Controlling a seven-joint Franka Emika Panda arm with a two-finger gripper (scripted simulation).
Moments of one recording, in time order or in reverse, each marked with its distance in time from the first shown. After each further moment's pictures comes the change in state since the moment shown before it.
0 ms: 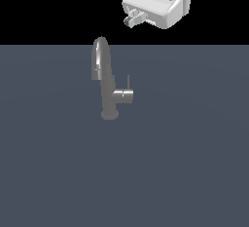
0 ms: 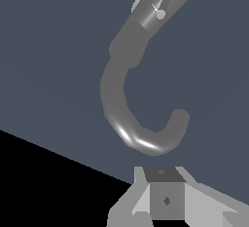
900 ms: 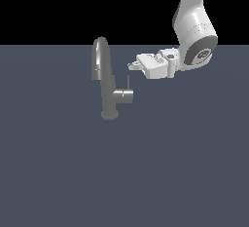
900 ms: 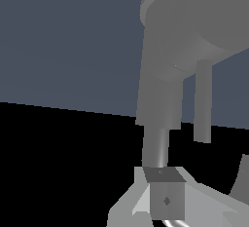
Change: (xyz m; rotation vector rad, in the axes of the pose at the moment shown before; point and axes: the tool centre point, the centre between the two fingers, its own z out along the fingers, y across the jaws) arm 0.144 -0.006 0.044 0.364 -0.361 0.360
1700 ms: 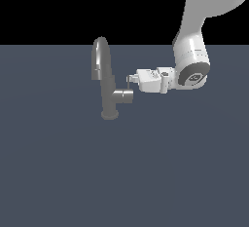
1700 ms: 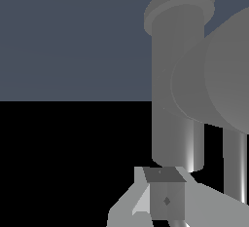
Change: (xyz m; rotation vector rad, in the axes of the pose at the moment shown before) arm 0.048 -0.006 0.012 0.120 -0.118 0.118
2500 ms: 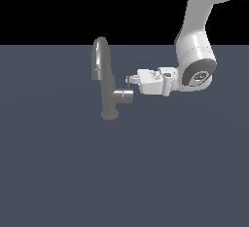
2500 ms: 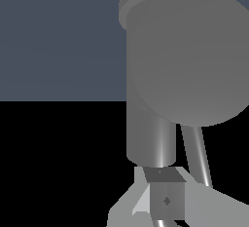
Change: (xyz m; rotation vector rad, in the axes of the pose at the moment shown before) arm -0.005 0.031 0.001 0.005 0.003 -0.002
